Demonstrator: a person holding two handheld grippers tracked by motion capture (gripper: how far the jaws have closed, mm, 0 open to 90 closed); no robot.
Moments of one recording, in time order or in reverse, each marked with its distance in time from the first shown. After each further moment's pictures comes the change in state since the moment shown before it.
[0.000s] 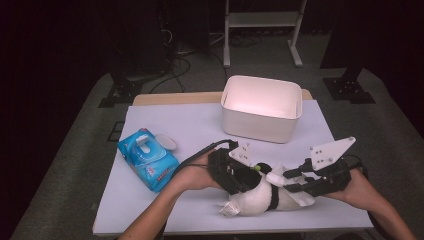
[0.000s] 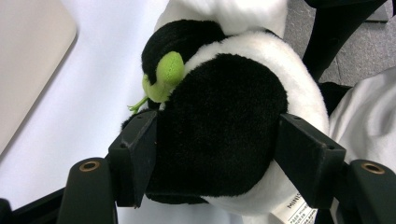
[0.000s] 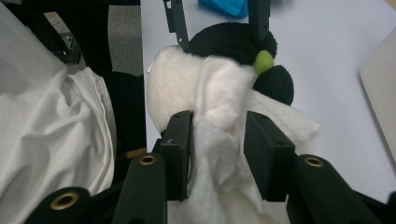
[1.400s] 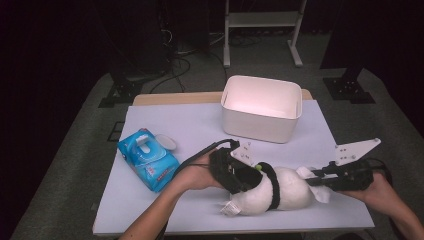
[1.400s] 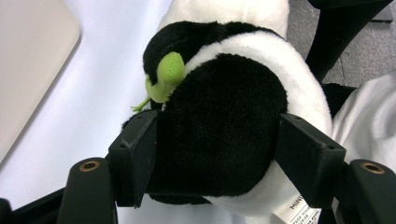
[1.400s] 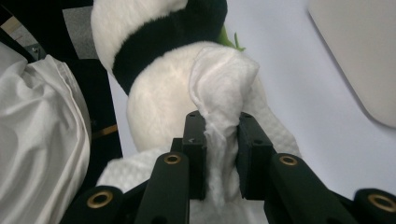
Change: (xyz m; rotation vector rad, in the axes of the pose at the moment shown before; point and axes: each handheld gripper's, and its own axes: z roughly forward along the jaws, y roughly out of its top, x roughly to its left) left arm 0.001 0.004 0.002 0.005 0.014 0.007; right arm -0.018 -0.060 -0.028 0.017 -0.104 0.171
